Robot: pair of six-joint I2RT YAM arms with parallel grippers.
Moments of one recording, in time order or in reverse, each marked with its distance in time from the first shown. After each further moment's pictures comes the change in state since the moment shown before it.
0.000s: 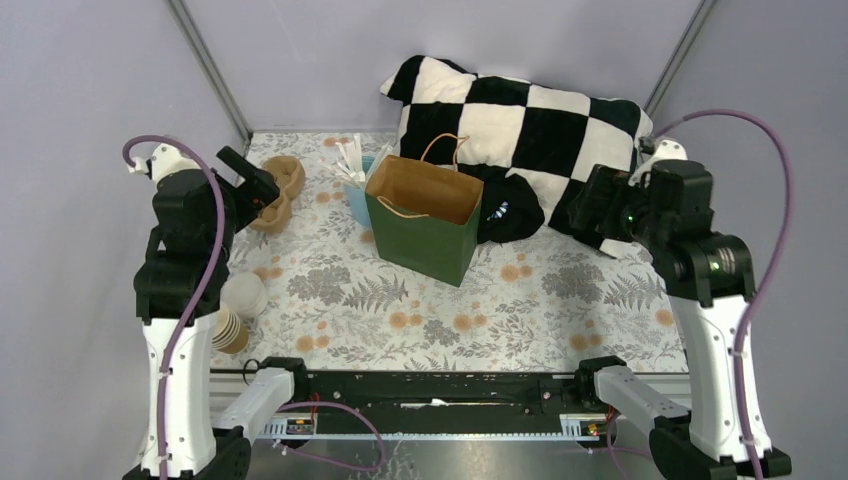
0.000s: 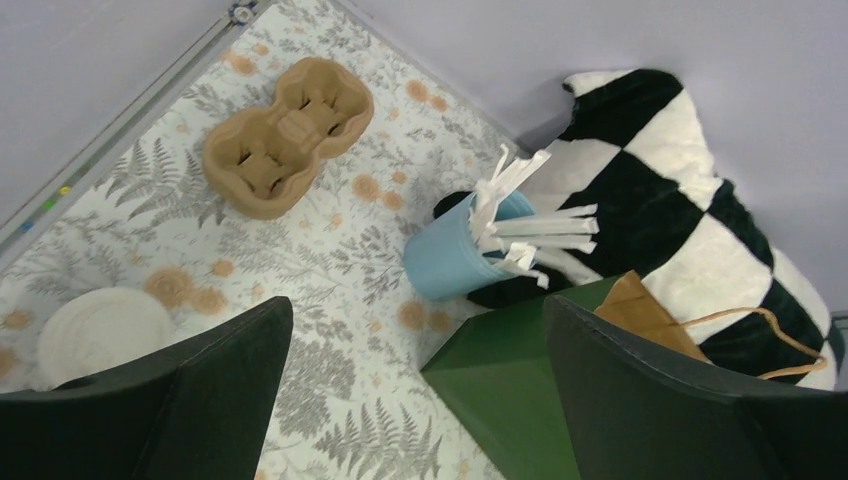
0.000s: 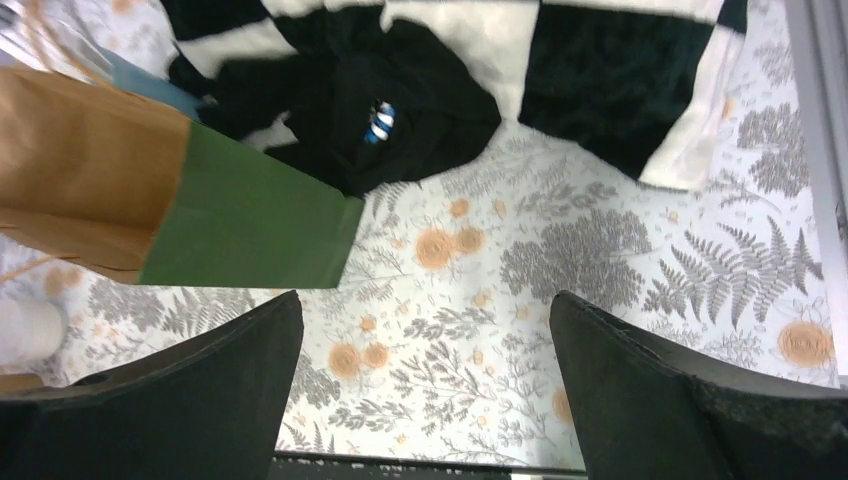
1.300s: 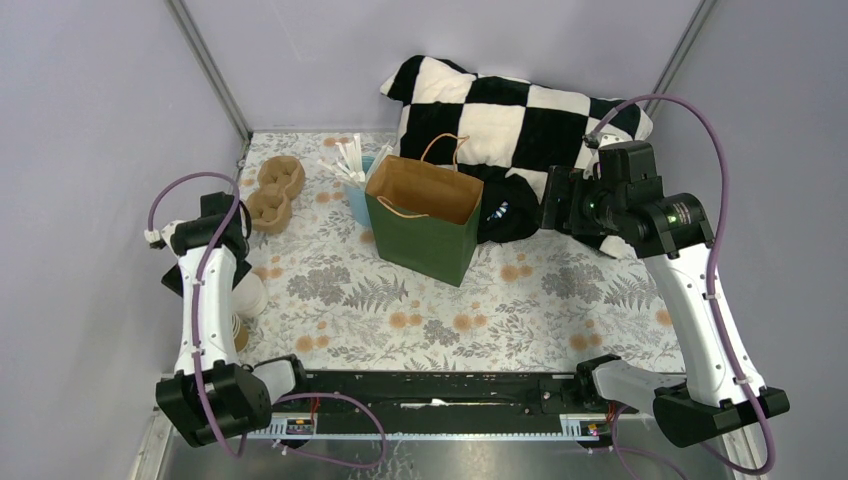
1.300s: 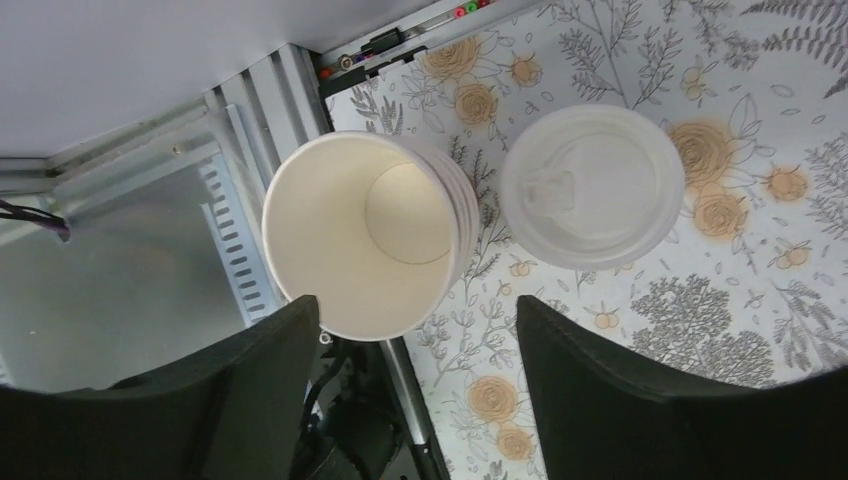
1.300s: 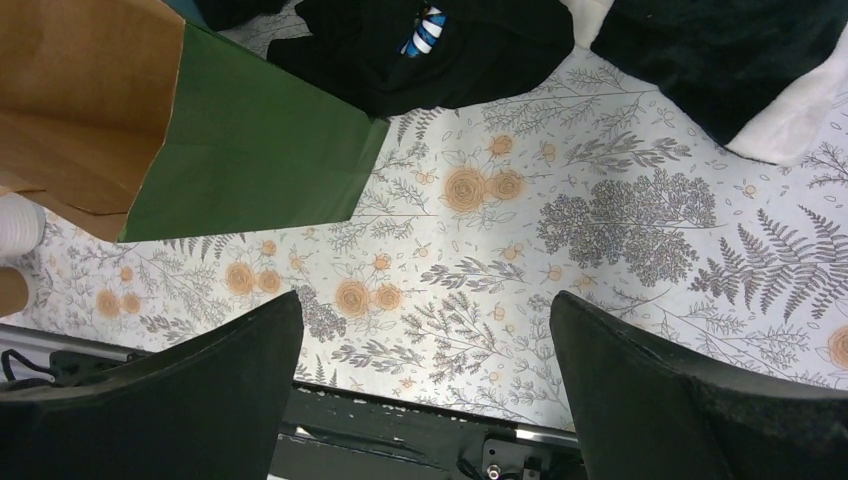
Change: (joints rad) left arm 0.306 0.208 -0.317 -0.473 -0.415 -0.208; right arm 0.142 0.190 0.014 -0.072 -0.027 0.006
